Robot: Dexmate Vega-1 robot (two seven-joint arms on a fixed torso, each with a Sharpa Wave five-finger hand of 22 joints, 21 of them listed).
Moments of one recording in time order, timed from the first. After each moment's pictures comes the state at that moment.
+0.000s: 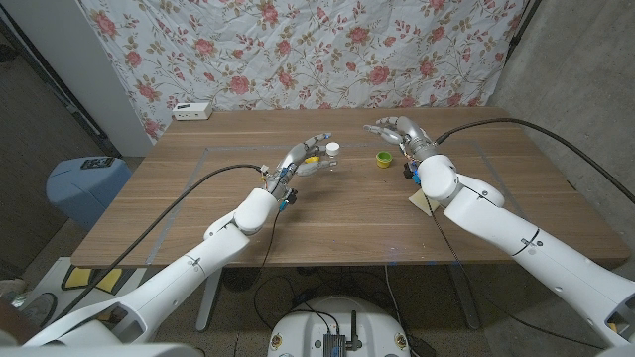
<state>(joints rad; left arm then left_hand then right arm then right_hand) 0.86 0.55 0.58 -1.50 -0.03 -0.35 0.20 1.07 0.00 0.39 -0.15 0.17 0.27 -0.13 0.18 0.17 0.78 -0.16 0.19 0.19 0.65 -0.06 0.17 0.16 0.20 0.04 0.17 0.16 -0.84 -0.73 -0.58 -2.06 -0.05 -0.52 -0.34 0.43 0.03 0.27 -0.09 0.18 0.47 -0.02 0.17 0.20 0.38 0.14 0.19 0.19 0.31 0.10 0.20 0.20 0.61 0.05 0.19 0.17</state>
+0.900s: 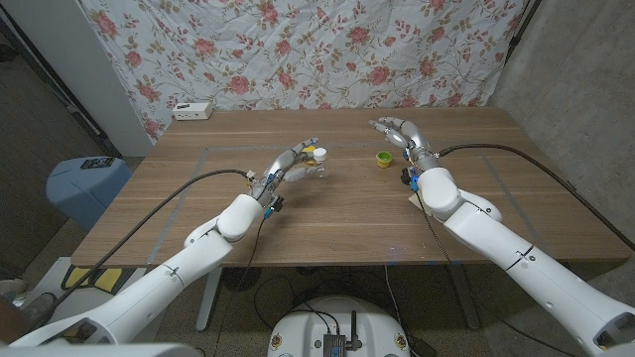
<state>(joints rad) 0.95 0.64 0.53 -1.59 -0.06 -0.31 0.18 1.04 0.03 0.34 -0.13 0.17 0.17 -0.13 0.18 0.17 0.68 -0.17 0.18 0.18 0.55 -0.05 0.17 0.16 0.12 0.04 0.17 0.16 -0.94 -0.63 -0.49 -1.92 0.06 -0.24 -0.42 0.41 0.04 0.27 -0.09 0.18 0.43 -0.01 0.17 0.20 0.37 0.14 0.19 0.19 0.30 0.09 0.20 0.20 0.60 0.04 0.19 0.17</state>
